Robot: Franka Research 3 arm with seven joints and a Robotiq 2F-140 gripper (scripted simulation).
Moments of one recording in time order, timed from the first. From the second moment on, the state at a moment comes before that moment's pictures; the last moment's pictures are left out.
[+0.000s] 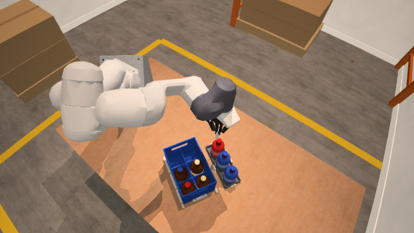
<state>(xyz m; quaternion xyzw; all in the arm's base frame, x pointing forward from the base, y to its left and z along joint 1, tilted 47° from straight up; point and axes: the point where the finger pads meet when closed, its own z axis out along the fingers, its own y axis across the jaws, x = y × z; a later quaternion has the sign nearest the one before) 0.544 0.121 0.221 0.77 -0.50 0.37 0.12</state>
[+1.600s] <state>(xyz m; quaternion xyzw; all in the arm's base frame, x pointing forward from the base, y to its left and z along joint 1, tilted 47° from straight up) 0.549 0.136 0.212 0.73 -0.56 0.39 0.10</state>
